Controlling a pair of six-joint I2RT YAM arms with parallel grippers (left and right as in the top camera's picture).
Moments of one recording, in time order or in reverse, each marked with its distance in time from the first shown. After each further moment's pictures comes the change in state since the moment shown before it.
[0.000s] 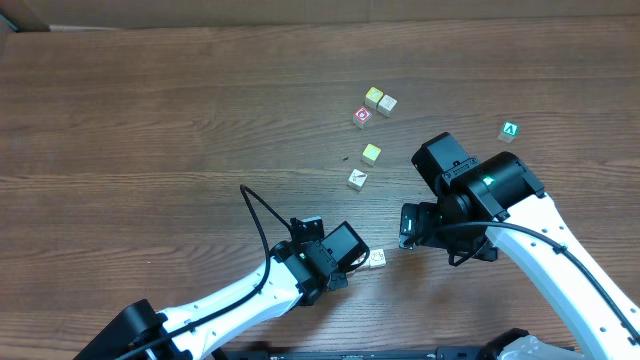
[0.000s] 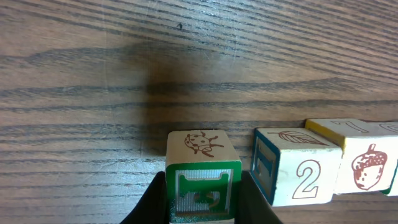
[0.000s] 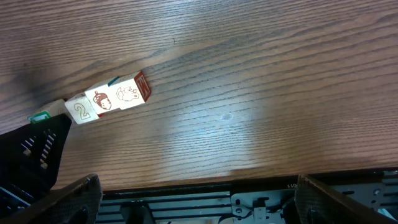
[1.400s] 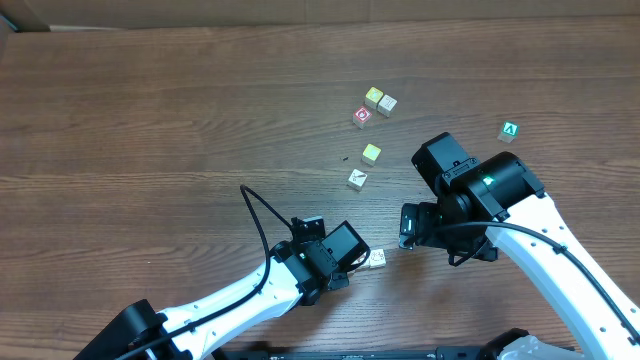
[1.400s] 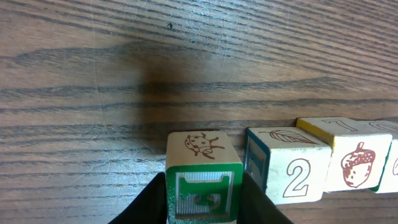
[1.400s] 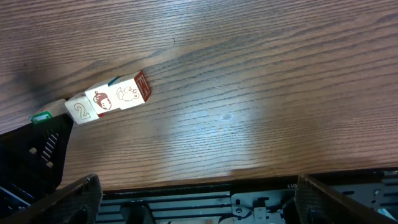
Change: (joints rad) left arm 0.000 0.000 0.000 0.013 0.008 0.000; right arm 0.000 0.000 0.000 -0.001 0.000 0.000
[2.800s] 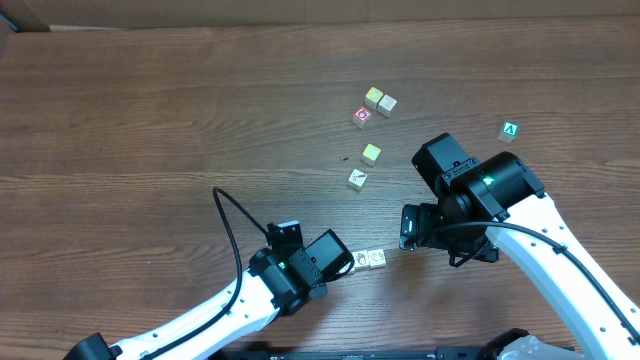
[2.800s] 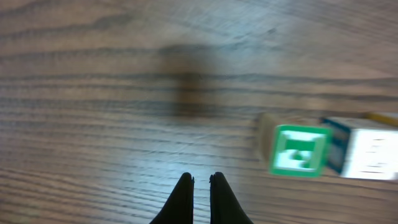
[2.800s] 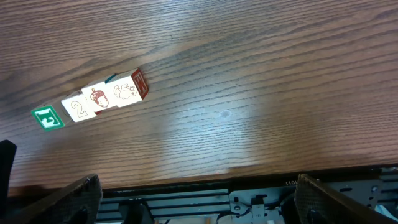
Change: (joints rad) left arm 0.004 -0.161 -0.019 -0.241 -0.104 -0.028; right arm 0.000 0.000 0.000 -0.010 0.000 0.000
